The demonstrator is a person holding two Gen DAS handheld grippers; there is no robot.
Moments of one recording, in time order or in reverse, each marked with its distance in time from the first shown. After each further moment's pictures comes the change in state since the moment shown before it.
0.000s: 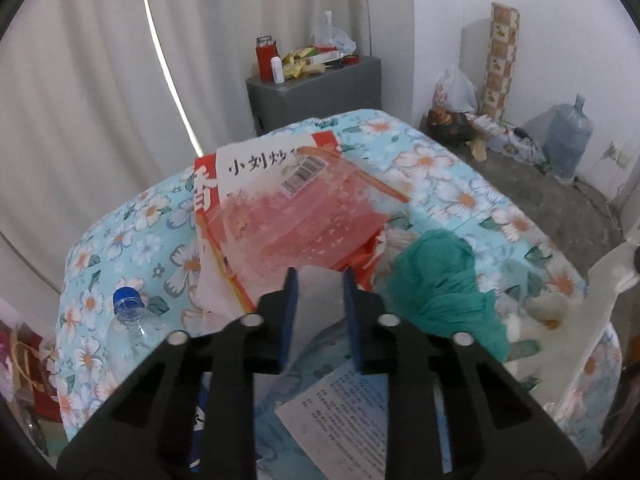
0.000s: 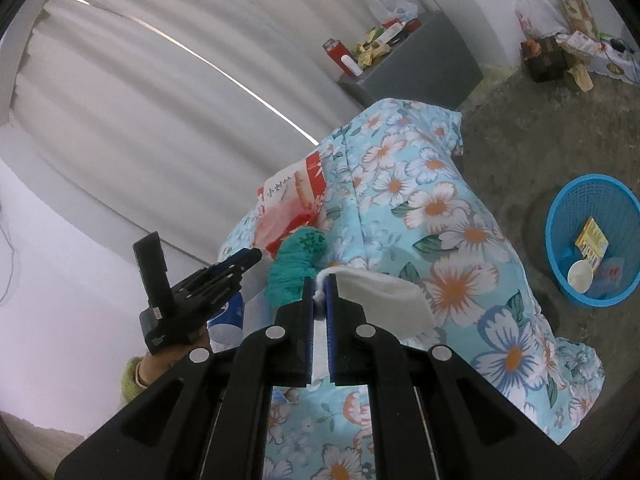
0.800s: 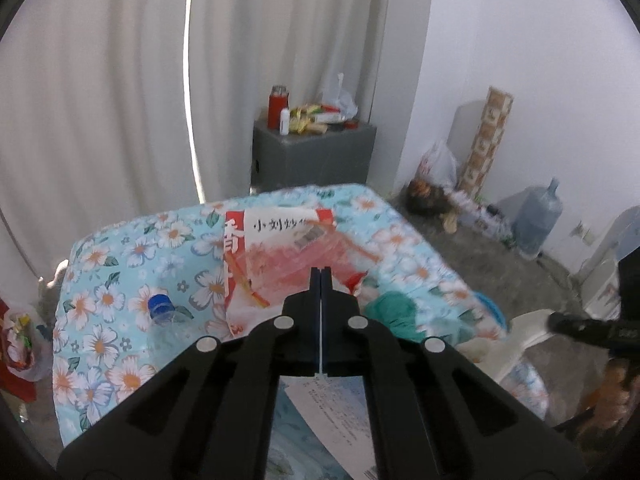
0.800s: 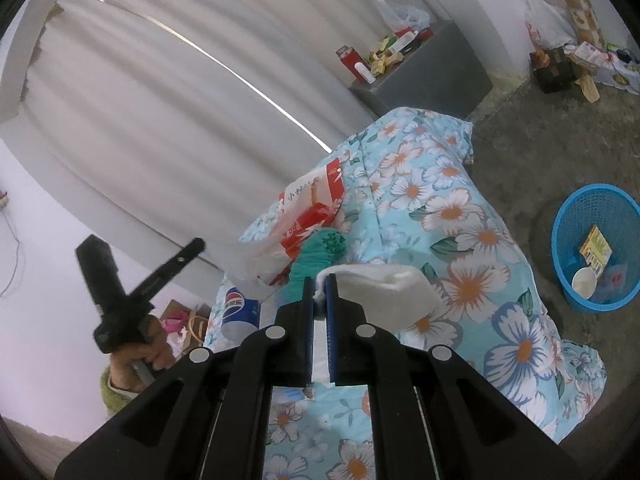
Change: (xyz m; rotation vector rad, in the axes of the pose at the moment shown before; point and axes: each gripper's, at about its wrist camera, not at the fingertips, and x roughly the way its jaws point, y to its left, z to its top) left arm -0.103 0.043 0.008 -0.194 -0.206 -0.131; right arm -0.009 0.020 -0.007 -0.036 -0.022 0.019
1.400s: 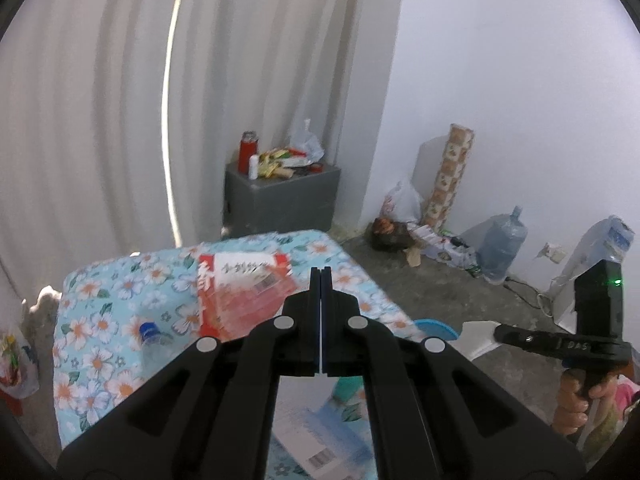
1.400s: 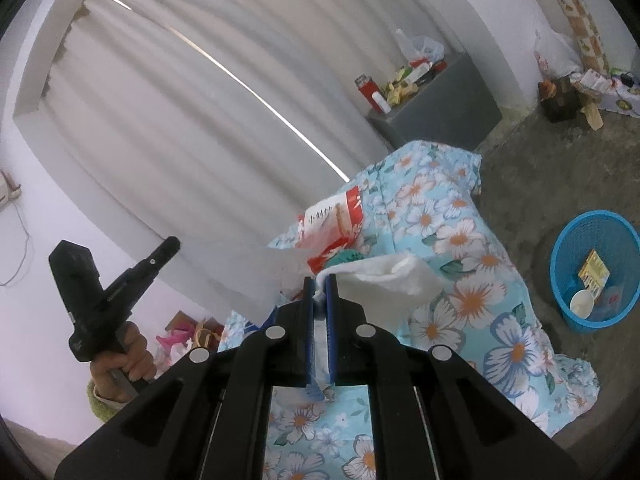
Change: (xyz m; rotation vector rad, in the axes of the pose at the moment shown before) left arm -0.076 -0.039 0.019 0.029 -0.143 -0.114; right arm -0.044 0.020 -0.003 -0.046 -0.103 0.032
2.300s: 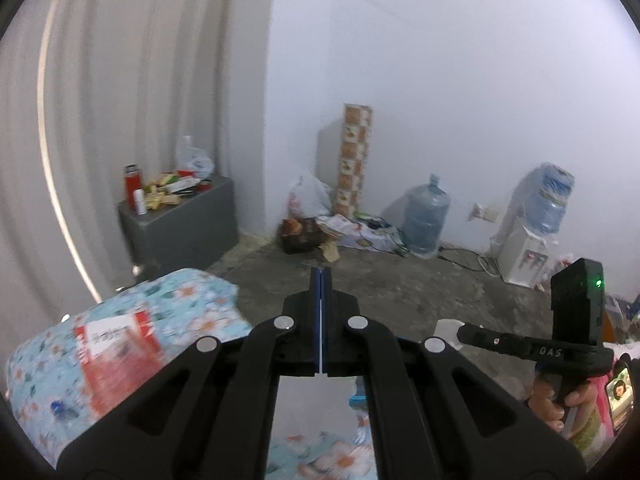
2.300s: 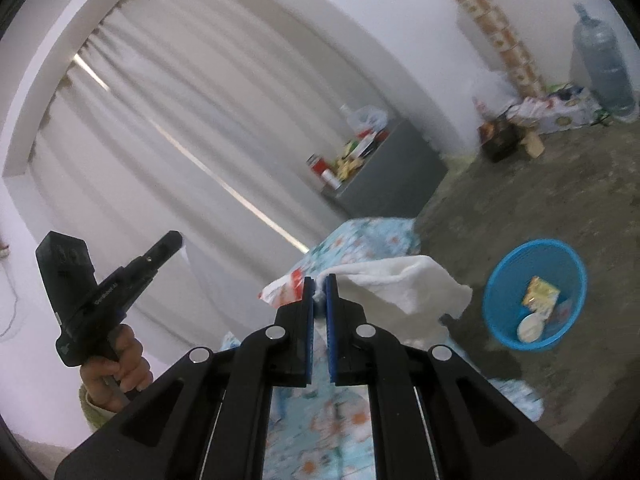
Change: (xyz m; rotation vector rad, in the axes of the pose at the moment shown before) left arm 0.073 -0.183 0.037 0.237 0.046 -0.279; right arm -0.117 -0.072 0.018 0.109 -0.279 -0.112
